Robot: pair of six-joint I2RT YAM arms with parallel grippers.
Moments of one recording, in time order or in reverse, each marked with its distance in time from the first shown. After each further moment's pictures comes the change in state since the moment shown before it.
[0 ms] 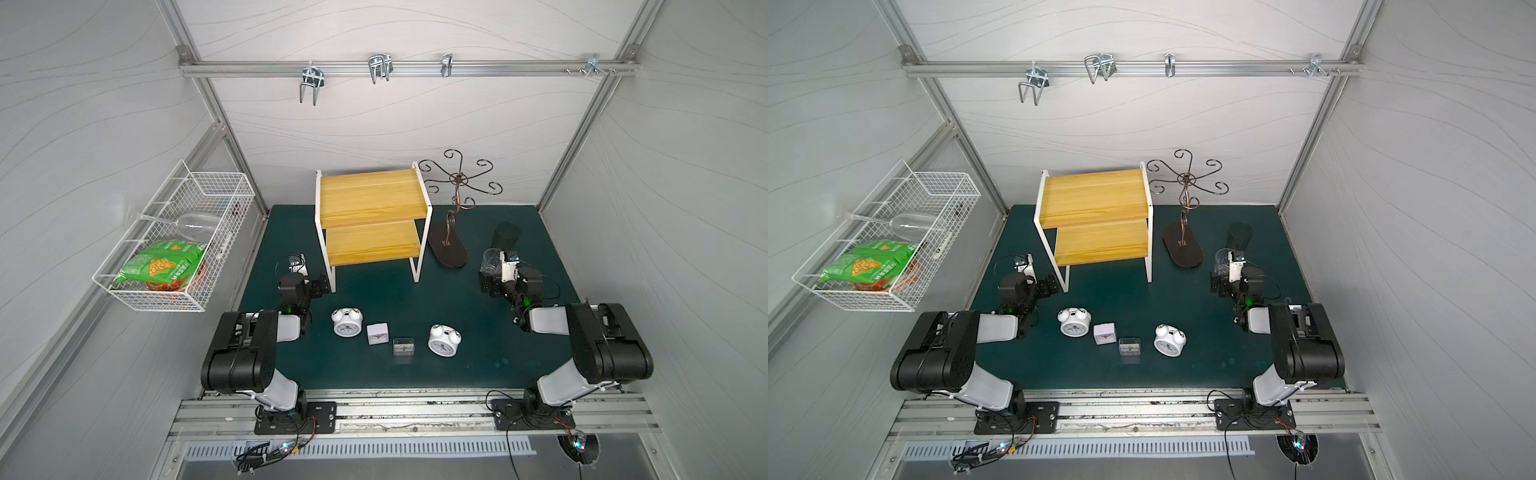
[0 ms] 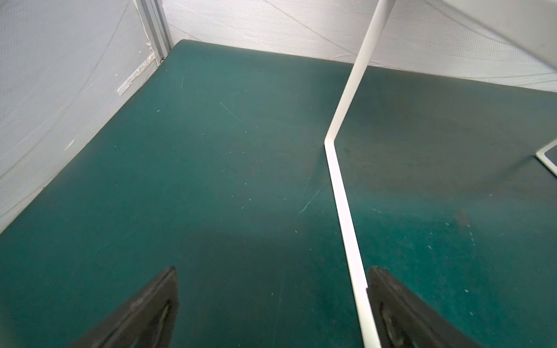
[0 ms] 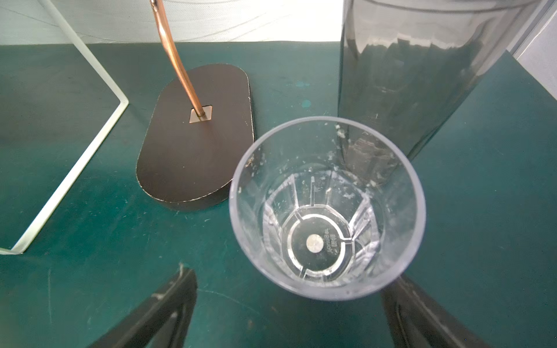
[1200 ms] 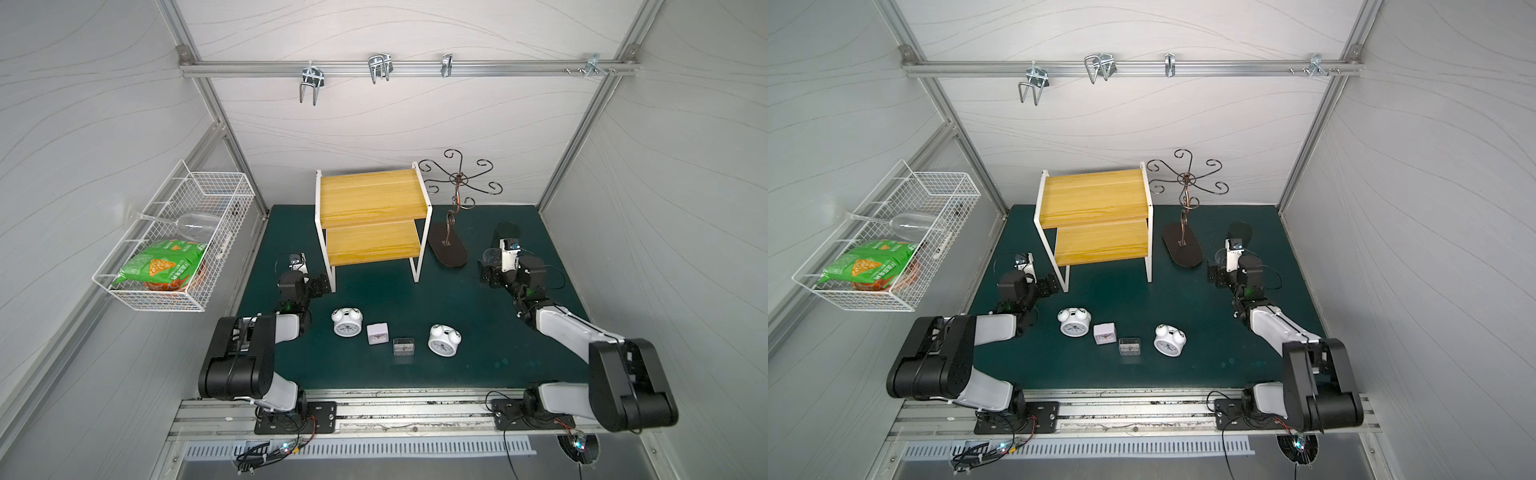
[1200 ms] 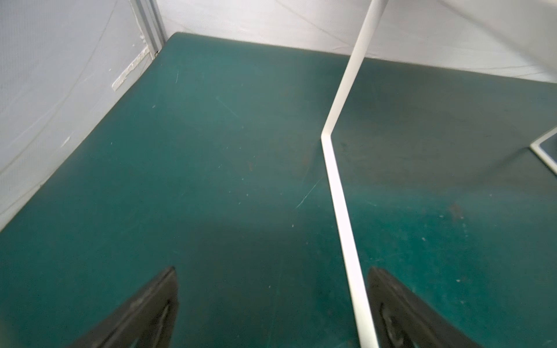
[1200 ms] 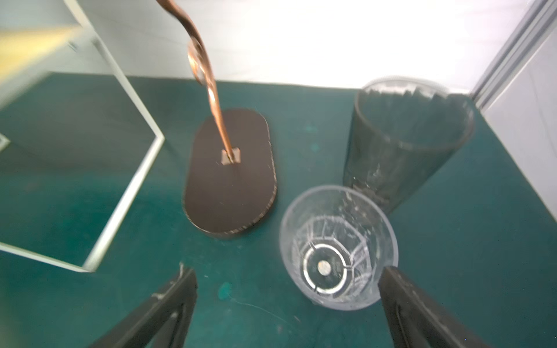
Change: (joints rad) left arm 0.000 -0.058 0.031 -0.116 0.030 0.018; right arm 0.122 -0.311 0.134 -0.390 0.113 0.012
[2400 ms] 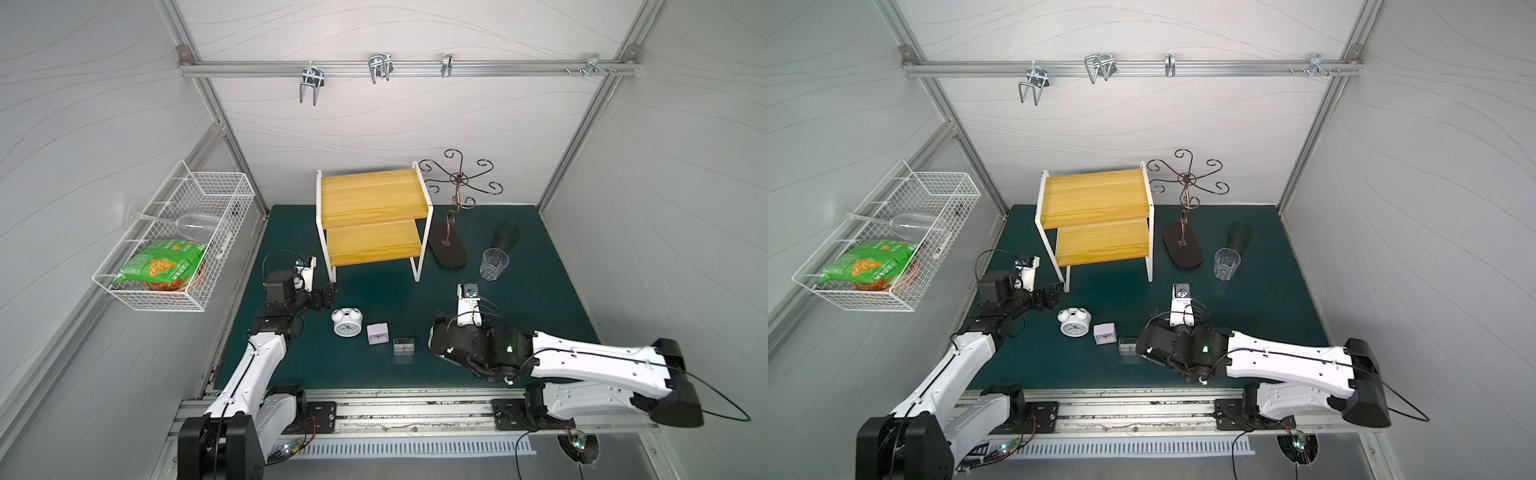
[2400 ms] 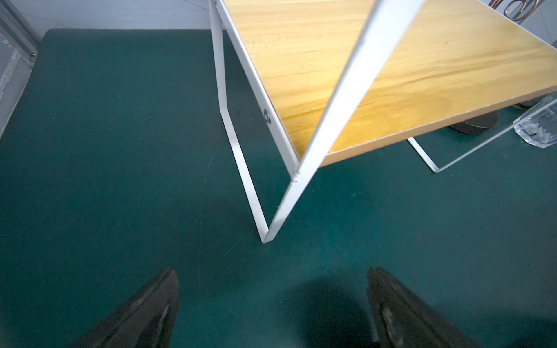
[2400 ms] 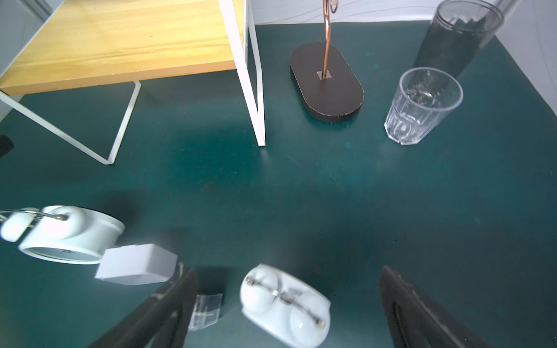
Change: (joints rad) left arm 0.002 -0.515 0.097 -0.761 0.348 0.152; right arm 1.265 -0.048 0.418 -1.261 0.977 1.228
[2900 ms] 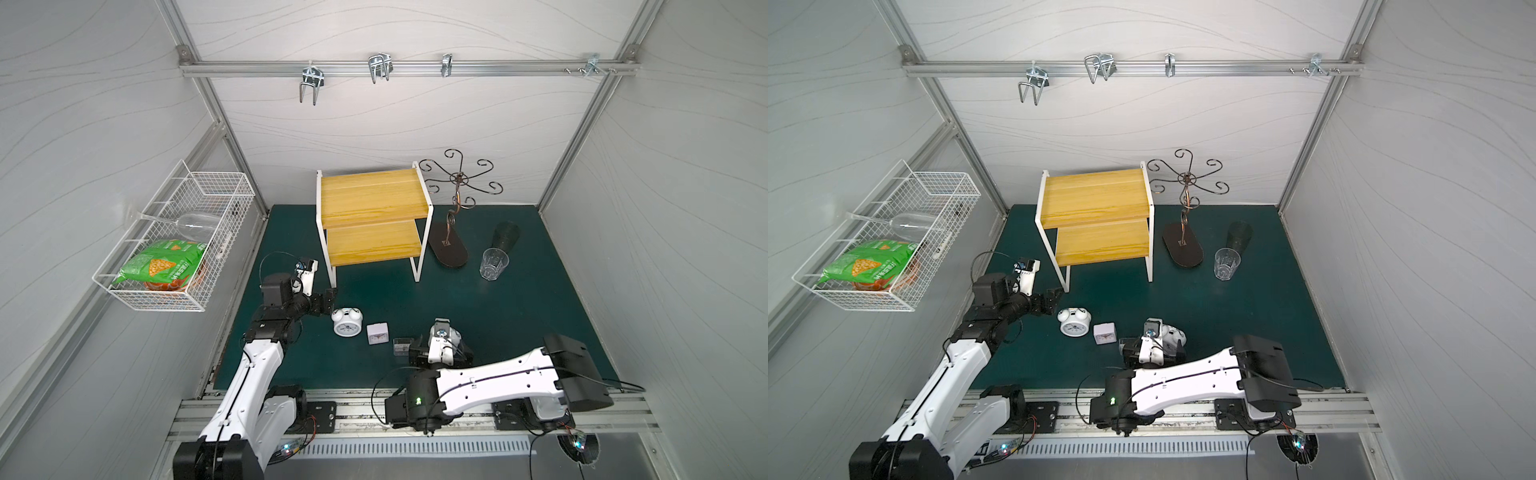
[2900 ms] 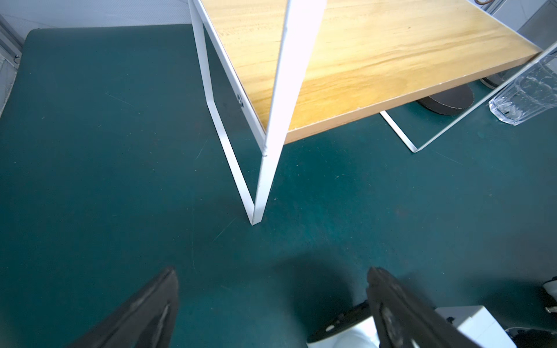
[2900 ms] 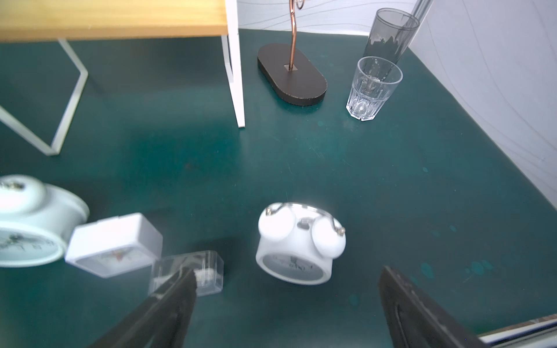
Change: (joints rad) left arm 0.000 -0.087 0.008 -0.117 0.030 0.039; right arm 0.280 0.557 0.304 -0.644 0.074 0.808
